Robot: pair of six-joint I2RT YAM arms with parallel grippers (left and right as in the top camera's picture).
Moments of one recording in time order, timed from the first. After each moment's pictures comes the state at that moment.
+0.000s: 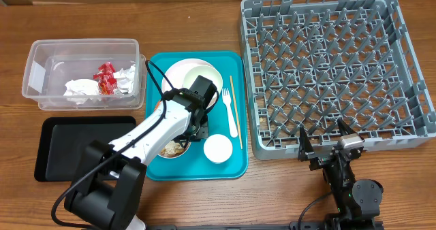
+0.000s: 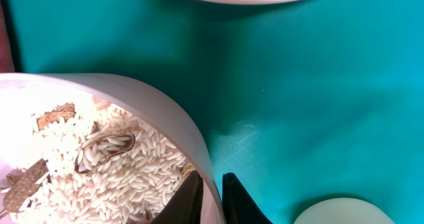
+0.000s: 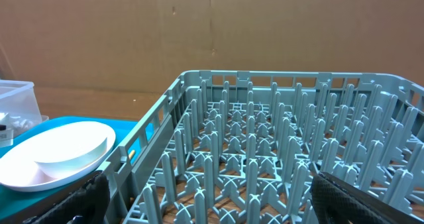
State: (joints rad) left arm -0.50 1.75 1.11 -0.89 -0.08 -0.58; right arm 0.05 0.01 0.02 -0.02 -0.16 0.02
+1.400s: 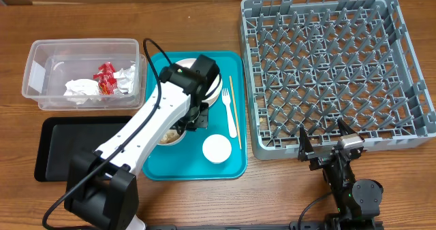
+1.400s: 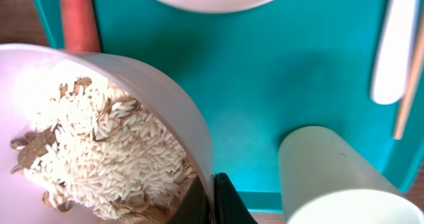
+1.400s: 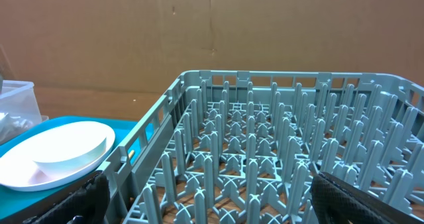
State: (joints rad) left arm -0.50 1.75 1.44 -1.28 -0.09 -0.46; right arm 0.05 0.01 0.02 -0.02 -0.16 0.02
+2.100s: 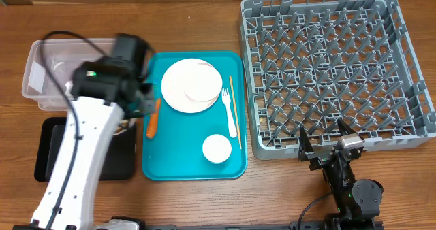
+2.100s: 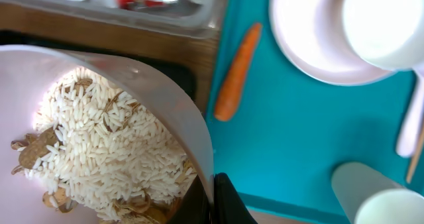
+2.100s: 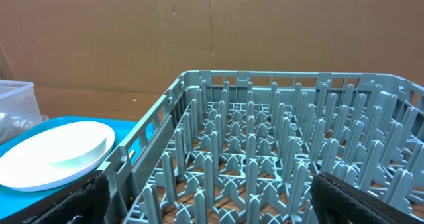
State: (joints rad) left arm -0.13 1.48 1.52 -1.38 -0.16 -0.34; right arm 0.05 0.01 0.02 -0.02 -0.16 0.02
